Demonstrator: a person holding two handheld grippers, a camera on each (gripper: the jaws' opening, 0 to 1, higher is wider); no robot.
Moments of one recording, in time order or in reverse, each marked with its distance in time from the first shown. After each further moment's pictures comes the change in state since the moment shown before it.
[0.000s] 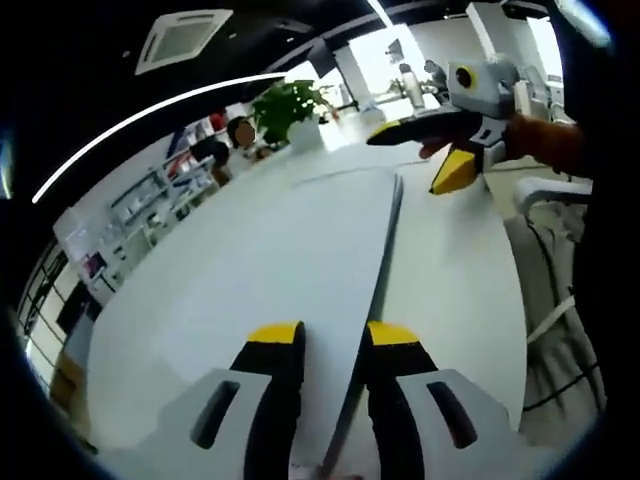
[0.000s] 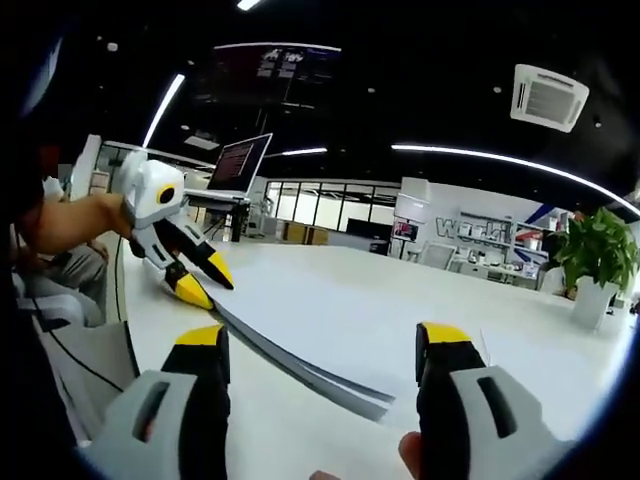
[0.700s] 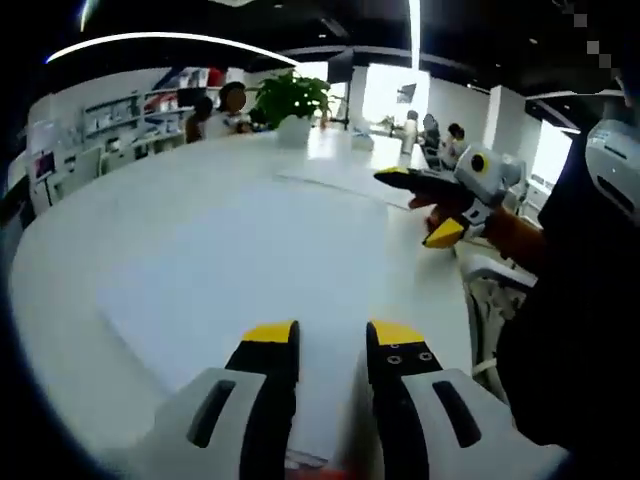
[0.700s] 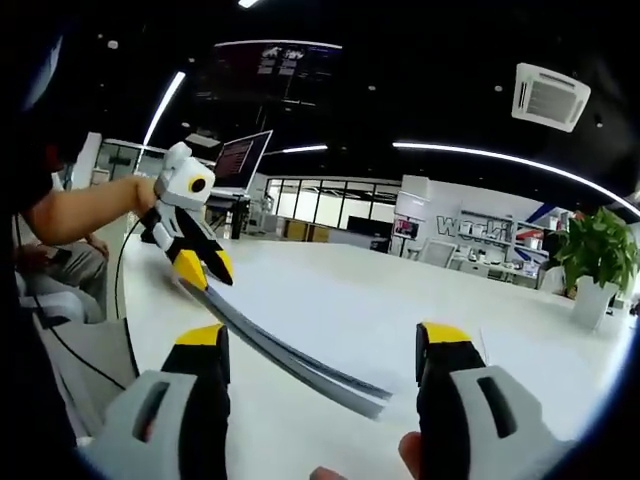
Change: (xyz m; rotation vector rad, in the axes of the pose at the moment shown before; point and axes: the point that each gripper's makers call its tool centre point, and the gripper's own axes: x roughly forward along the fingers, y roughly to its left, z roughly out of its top) left arm -0.003 0.009 0.002 -0.383 -0.041 -0.270; right arm -0.002 -0.002 -0.003 -0.001 0.018 0.005
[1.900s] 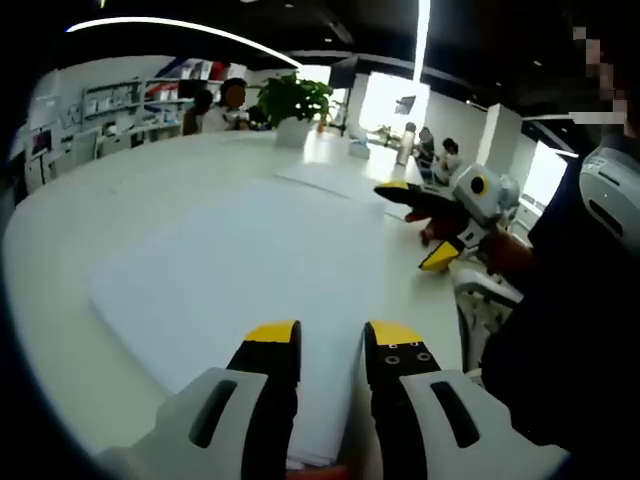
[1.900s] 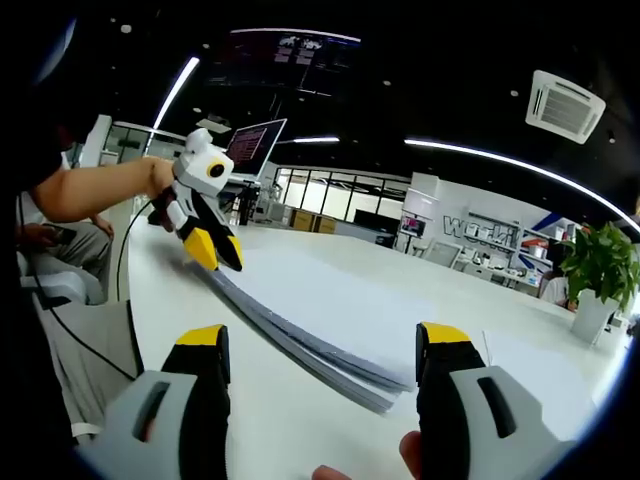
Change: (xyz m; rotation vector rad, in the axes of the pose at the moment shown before) left arm 0.000 0.002 0.001 -0.082 -0.031 -0.055; right arm 0.002 0.011 -0.005 -0.058 0.035 0.027
